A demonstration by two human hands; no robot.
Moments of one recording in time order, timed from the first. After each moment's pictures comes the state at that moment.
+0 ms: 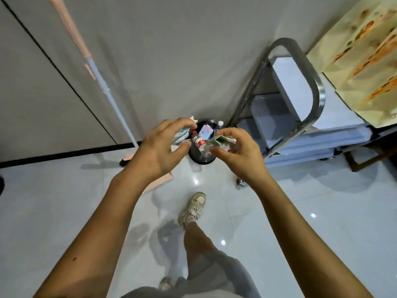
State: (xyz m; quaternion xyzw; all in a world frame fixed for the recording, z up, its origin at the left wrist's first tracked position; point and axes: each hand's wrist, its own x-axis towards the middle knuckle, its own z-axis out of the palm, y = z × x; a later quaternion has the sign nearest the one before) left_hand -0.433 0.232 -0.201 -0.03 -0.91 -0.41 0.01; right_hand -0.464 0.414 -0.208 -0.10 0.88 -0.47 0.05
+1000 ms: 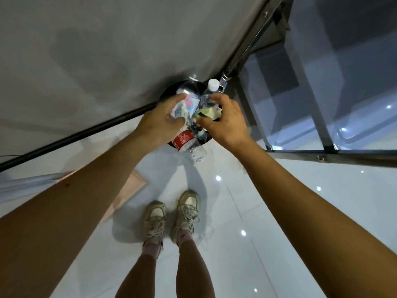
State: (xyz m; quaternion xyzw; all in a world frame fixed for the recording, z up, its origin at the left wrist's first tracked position) left_hand -0.809 0.262 -0.628 0.08 -0.83 -0.47 -0.29; right_hand -0.802 0.410 -0.607 0.15 0.89 -0.38 0.21
